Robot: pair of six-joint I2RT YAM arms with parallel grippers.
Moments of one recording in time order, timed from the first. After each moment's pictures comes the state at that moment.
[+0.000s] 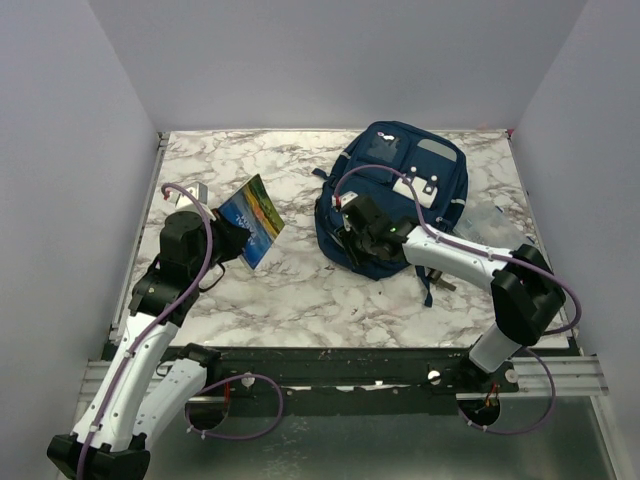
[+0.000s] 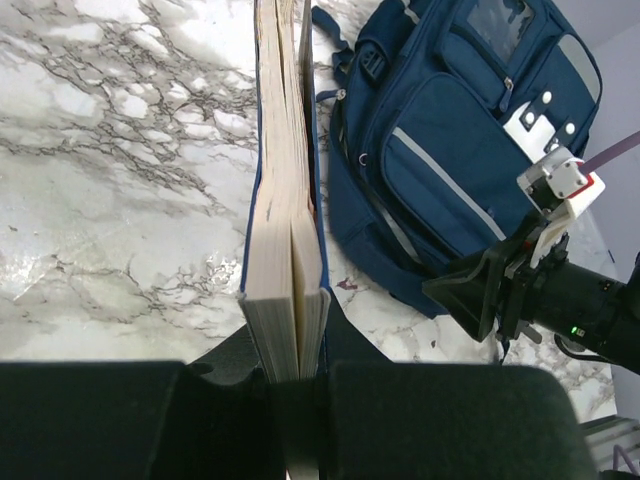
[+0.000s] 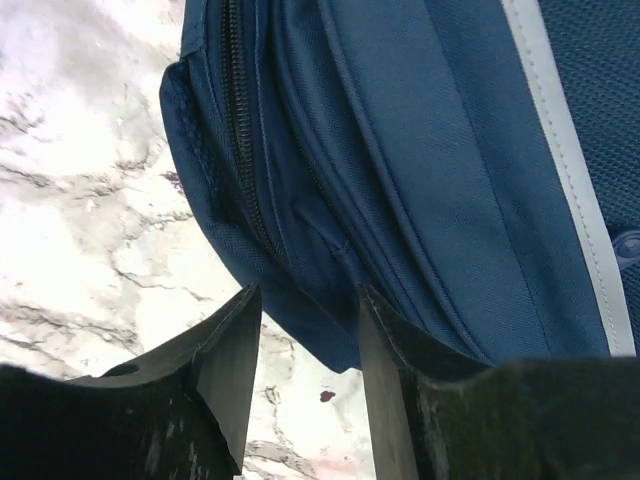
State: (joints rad) left arm -0.29 0.72 0.85 -0.52 0.02 -0.60; right arm 0.78 1.62 1.13 -0.45 0.16 0.14
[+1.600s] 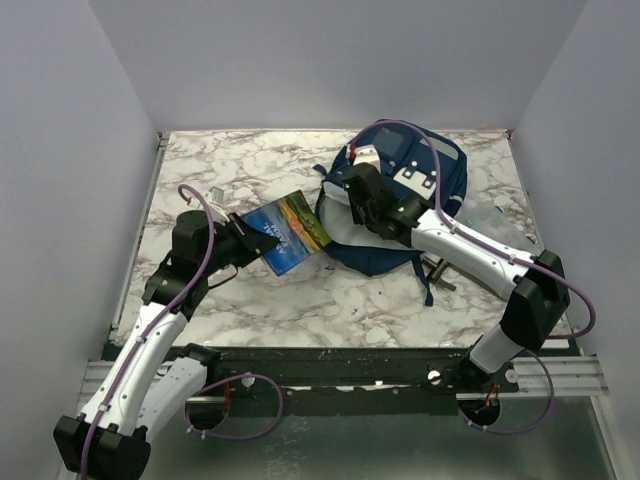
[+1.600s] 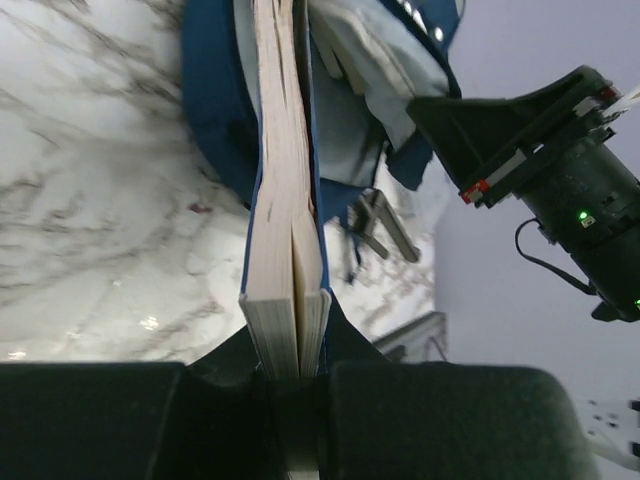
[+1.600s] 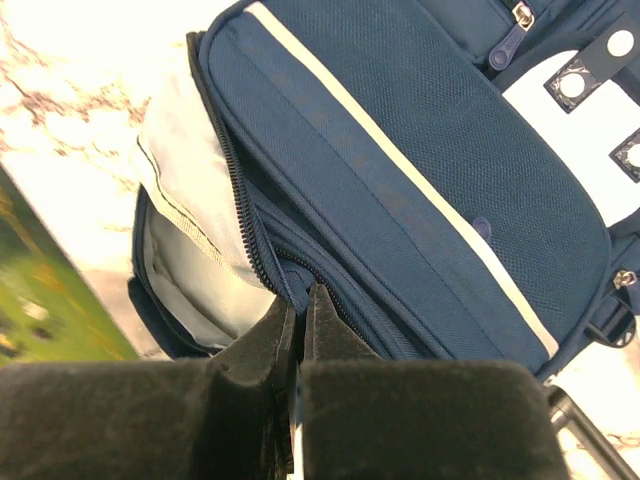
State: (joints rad) left arm -0.30 0.76 0.76 -0.41 0.32 -0.87; right arm 0.81 1.61 1.39 -0.49 0.55 0.28
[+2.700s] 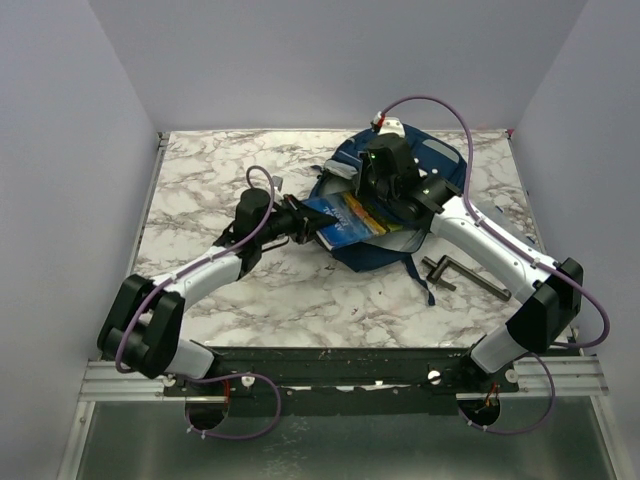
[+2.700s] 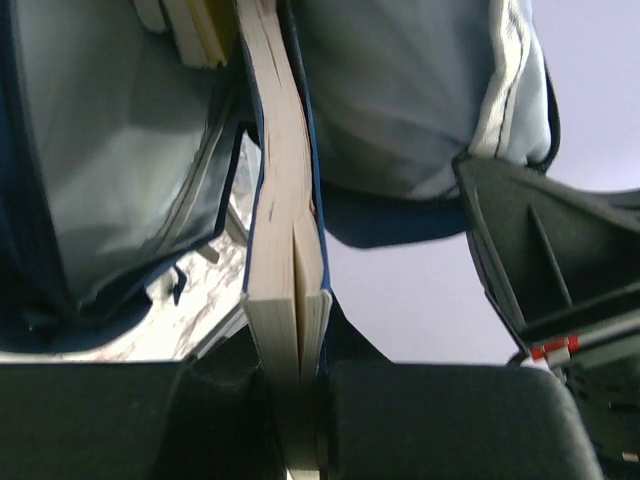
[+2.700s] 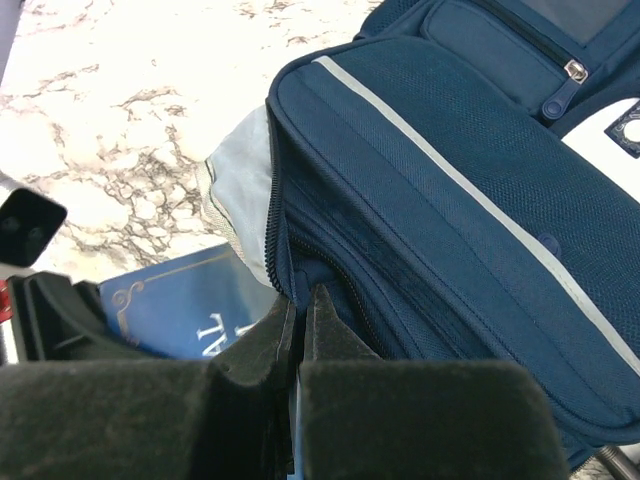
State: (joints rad) left arm -0.47 1.43 0.76 0.44 0.53 -1.47; right arm 0.70 1.56 1.51 -0.46 0.32 0.45
